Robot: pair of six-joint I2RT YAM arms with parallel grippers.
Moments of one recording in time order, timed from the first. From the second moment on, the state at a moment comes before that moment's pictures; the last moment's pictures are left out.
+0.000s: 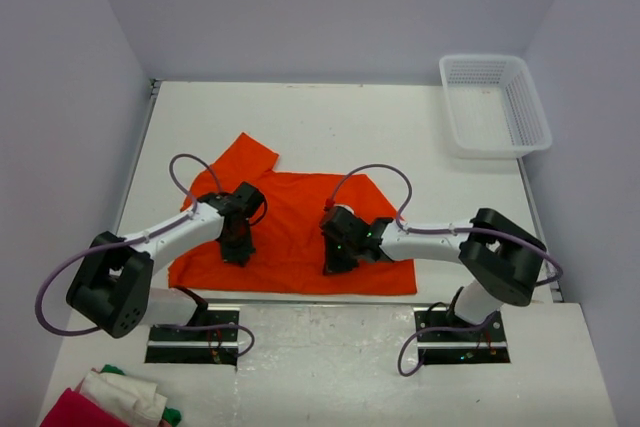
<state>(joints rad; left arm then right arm) -0.52 1.33 0.68 -0.85 -0.12 -0.76 1.03 1.62 0.80 -0.26 -0.05 0.89</state>
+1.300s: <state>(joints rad) -0.56 1.63 1.19 -0.84 -0.14 -0.53 0.29 2.01 1.64 -0.95 -0.04 0.25</state>
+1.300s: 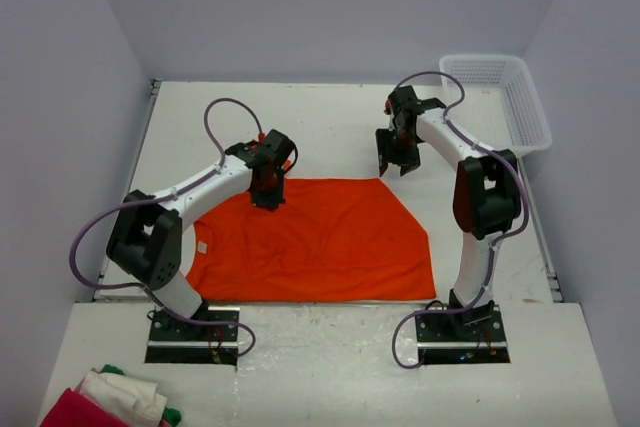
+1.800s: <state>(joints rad) -0.56 1.75 1.26 -0.82 -0.10 -0.48 0.26 2.11 1.64 -0.96 -0.24 0.16</state>
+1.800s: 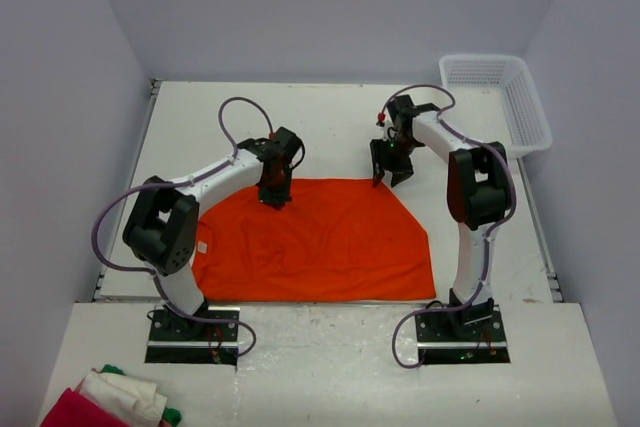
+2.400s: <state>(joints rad) -0.56 1.75 1.29 -0.82 -0.10 -0.46 0.25 2.20 1.72 -1.03 -0.34 0.16</state>
